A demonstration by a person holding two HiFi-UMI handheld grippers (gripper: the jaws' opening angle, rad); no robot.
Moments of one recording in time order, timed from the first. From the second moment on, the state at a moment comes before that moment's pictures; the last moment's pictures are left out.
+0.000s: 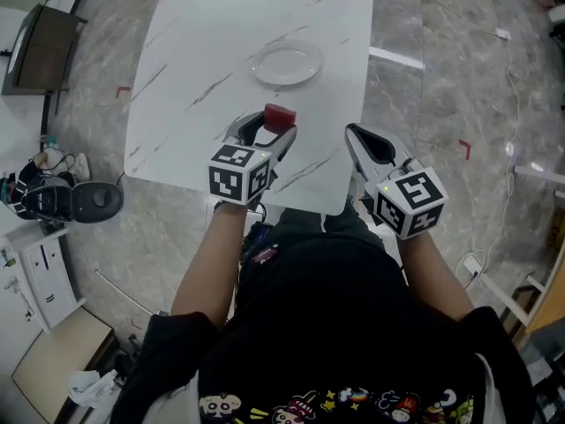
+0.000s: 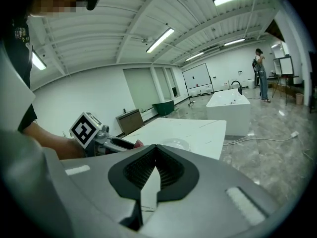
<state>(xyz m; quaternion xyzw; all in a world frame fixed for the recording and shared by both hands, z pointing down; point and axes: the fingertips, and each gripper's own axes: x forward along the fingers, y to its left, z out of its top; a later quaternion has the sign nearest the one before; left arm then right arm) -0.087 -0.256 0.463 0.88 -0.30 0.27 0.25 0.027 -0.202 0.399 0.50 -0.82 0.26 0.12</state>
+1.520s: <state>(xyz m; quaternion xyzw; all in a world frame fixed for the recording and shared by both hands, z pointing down) -0.043 -0.415 0.579 0.83 -0.30 0.36 0.30 0.047 -0.208 0.462 0.52 -0.78 0.34 0.13</state>
